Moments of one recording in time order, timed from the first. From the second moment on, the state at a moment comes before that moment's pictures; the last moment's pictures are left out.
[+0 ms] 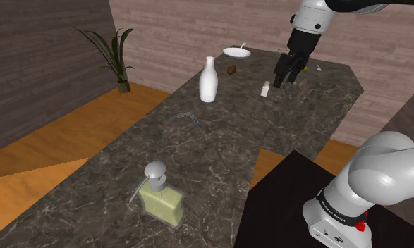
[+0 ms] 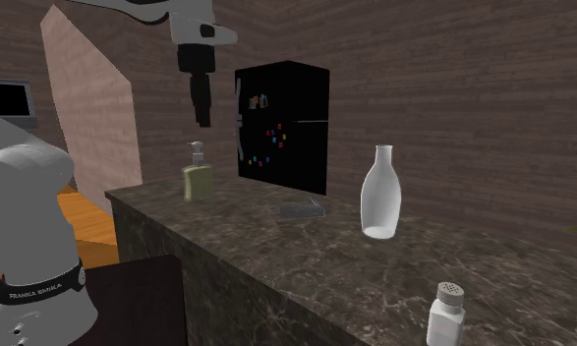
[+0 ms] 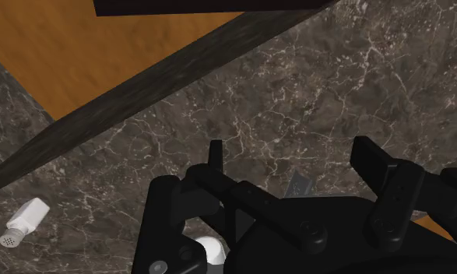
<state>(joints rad) 0.01 -0.77 -0.05 -2.37 0.05 1.65 -0.03</state>
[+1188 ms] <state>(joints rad) 0.08 -0.21 -0.02 -2.23 0.06 2.06 -0.13</state>
